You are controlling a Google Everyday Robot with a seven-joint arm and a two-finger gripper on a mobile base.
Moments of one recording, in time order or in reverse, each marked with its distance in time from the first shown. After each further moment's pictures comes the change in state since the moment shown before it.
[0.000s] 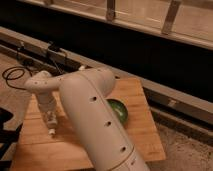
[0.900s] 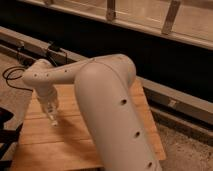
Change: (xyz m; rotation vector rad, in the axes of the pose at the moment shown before) arm 0.016 -0.016 -0.115 0.044 -0.233 0.029
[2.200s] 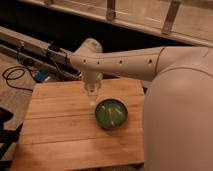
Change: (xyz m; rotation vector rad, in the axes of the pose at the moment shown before) arm 0.046 -0.243 -0.097 0.183 -0.188 0.424
